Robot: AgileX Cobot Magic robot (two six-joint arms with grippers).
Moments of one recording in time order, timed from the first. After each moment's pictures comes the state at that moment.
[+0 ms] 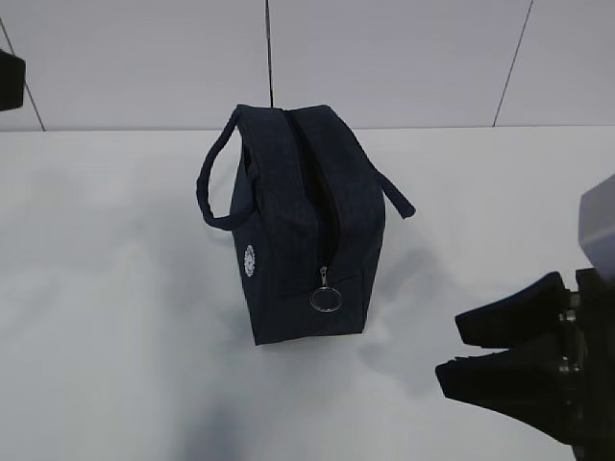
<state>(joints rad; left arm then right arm) -0.53 0.83 -0.88 -0.49 0.60 0.41 0.19 1.12 -0.46 1.32 0.83 -1.68</state>
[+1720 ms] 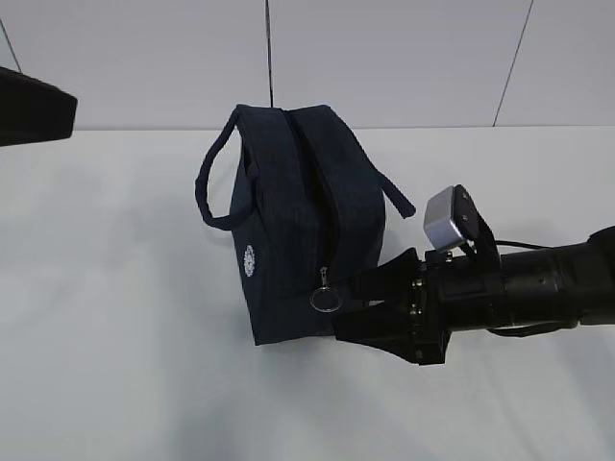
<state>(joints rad) -0.53 0.92 -0.88 -0.49 0.59 0.41 0.19 1.94 -0.74 1.81 1.07 -2.43</state>
